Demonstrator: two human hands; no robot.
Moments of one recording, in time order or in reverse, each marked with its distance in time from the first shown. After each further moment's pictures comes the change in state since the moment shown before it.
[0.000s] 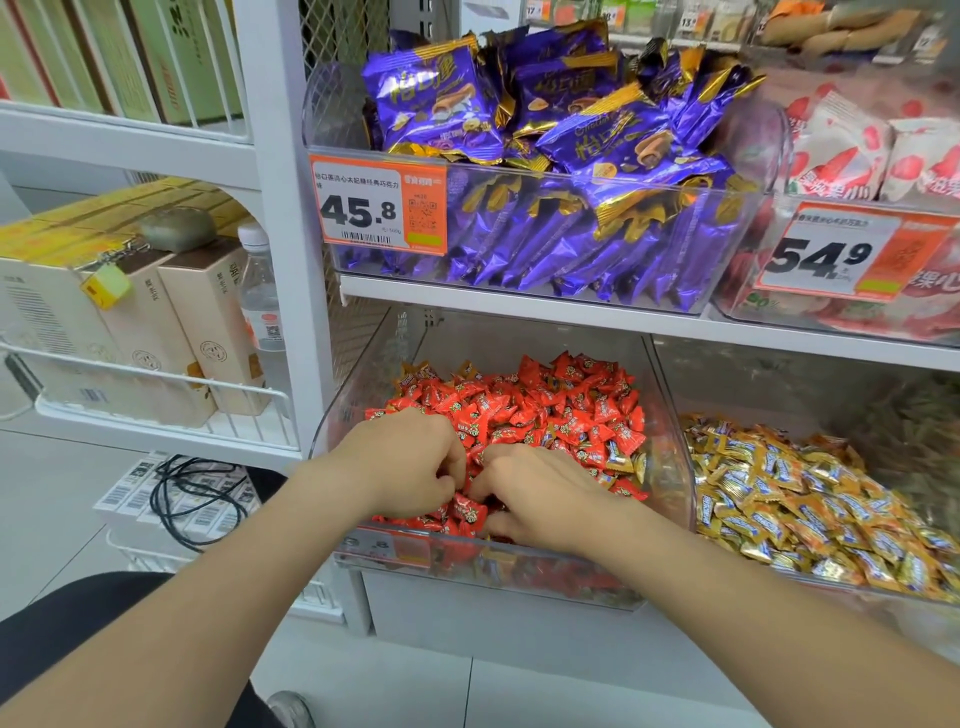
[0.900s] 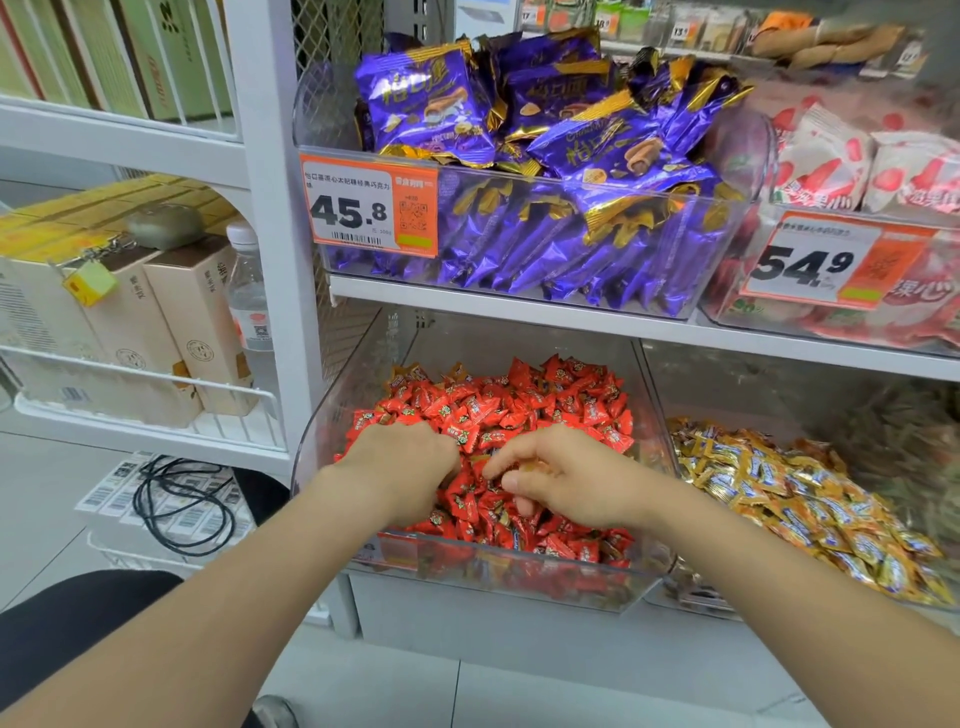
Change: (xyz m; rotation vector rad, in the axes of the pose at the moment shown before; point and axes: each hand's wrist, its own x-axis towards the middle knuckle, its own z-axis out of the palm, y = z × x) left_hand 0.015 0.005 0.022 0.346 -0.007 0.042; right_hand -0.028 0.038 -0.018 0.680 -0.014 0.180
